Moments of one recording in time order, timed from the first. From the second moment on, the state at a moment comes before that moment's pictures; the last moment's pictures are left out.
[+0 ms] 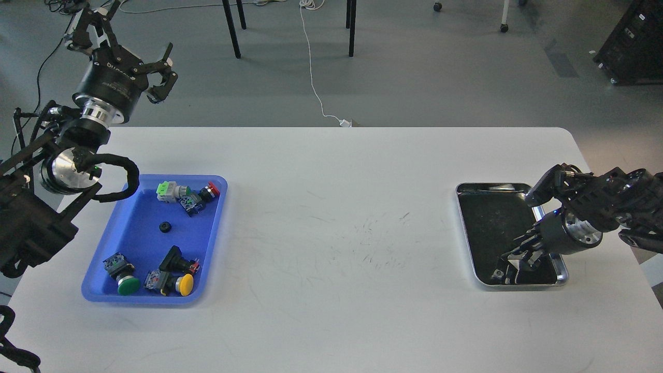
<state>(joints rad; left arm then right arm) -0.78 0.50 -0.74 -0.88 -0.15 -0.32 -0.39 1.36 -0.58 -0.87 0.99 -1.48 0.17 0.49</state>
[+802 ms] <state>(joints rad) -0.78 0.52 -0.74 -0.88 -0.15 -0.32 -0.39 1.57 -0.41 -0.82 1.04 -1.42 0.14 0.49</state>
